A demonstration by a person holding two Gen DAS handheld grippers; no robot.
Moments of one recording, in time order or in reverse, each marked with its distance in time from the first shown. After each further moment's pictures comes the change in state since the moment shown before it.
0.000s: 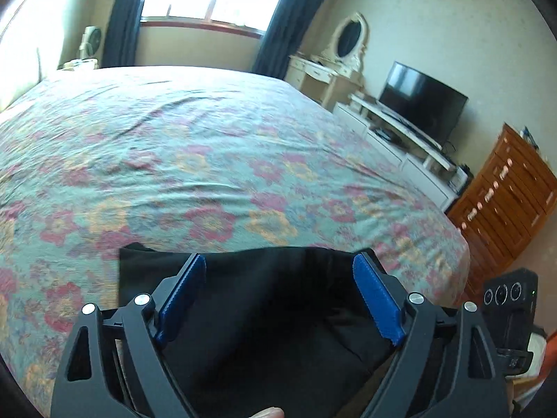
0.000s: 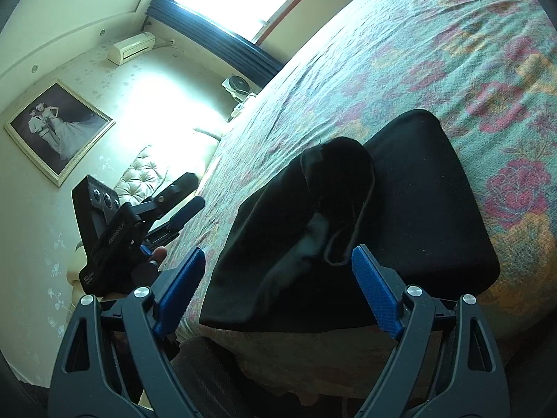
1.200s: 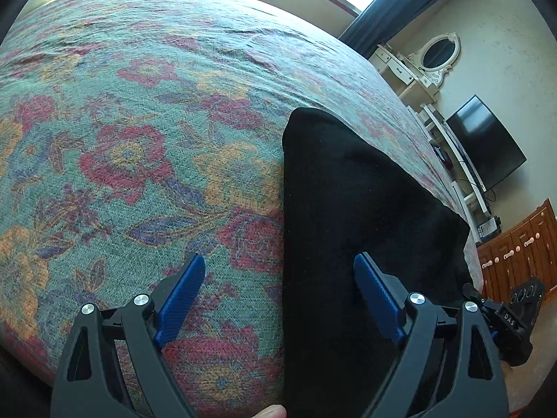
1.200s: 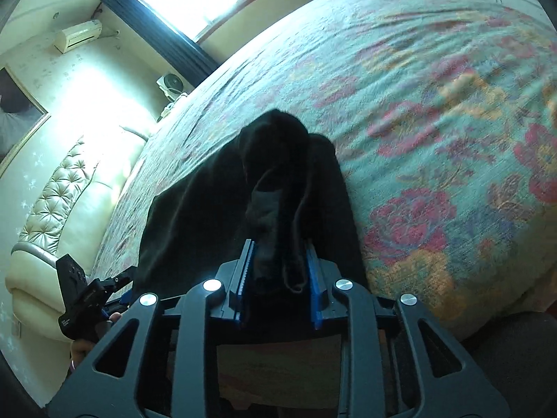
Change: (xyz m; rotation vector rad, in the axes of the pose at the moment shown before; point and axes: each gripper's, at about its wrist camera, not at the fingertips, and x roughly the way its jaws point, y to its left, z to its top) left arm 0.016 0.101 -0.085 -0.352 0.173 0.090; right arm -0.008 -0.042 0.022 -0.036 -0.062 -0.350
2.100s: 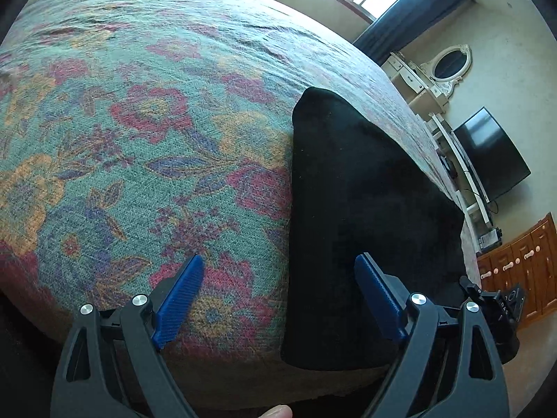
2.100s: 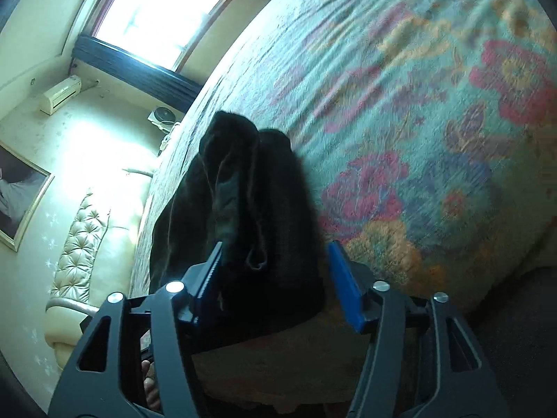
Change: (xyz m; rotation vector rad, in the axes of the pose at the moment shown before) left arm -0.023 -0.002 -0.031 -0.075 -0.009 0.008; right arm -0.005 -0.048 -0.008 0.235 -0.010 0.071
